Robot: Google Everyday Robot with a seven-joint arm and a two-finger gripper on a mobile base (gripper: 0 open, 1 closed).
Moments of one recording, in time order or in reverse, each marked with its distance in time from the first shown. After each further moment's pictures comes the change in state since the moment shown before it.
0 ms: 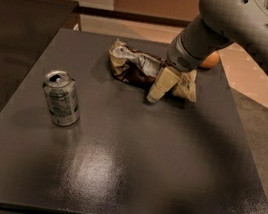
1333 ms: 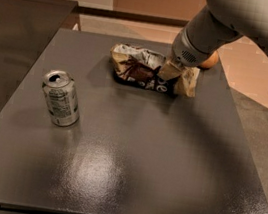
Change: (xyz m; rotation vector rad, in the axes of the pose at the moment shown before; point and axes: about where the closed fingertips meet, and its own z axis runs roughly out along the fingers) arm -0.004 0.001 -0.031 0.057 0.010 0.033
